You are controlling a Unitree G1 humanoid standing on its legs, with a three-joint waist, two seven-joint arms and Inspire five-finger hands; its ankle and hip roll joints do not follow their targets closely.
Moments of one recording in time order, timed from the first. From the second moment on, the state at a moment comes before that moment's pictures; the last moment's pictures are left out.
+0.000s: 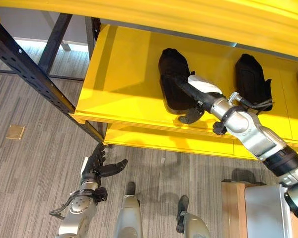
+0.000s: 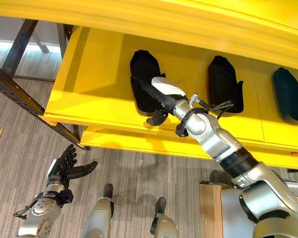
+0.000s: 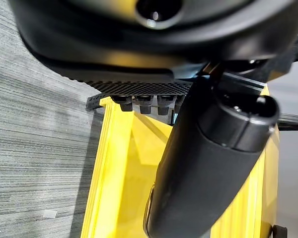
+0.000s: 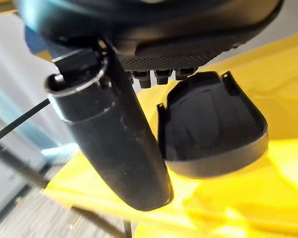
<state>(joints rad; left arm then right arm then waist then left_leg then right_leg) 0.12 0.45 -0.07 0.14 -0.46 -0.02 0.19 -0.80 -0.82 0.61 0.06 -0.12 0.01 0.11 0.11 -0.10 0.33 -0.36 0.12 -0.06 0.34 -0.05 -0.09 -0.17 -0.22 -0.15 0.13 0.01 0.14</state>
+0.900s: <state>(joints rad) 0.14 0.45 -0.05 0.14 -0.46 -0.02 0.18 -0.84 -0.96 0.69 0.14 -0.16 -0.02 0.15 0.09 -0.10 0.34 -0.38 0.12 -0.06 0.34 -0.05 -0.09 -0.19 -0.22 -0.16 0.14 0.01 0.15</state>
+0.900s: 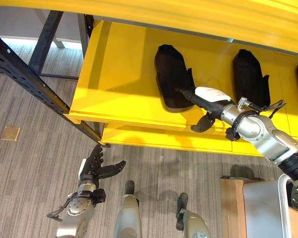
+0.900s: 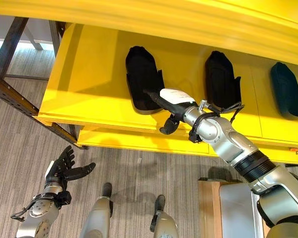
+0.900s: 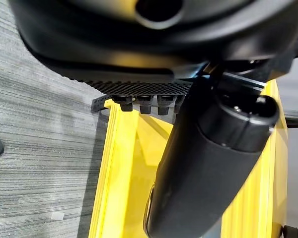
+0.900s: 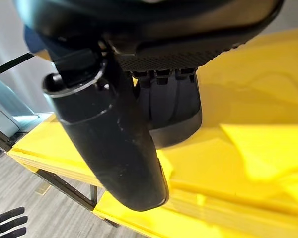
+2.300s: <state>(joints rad) 0.13 0.45 -0.04 0.11 -0.47 -0.04 0.15 -1.20 -1.09 0.97 0.21 -0.16 -0.09 0.21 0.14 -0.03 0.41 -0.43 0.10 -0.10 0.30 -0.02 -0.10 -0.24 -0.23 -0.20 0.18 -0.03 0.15</state>
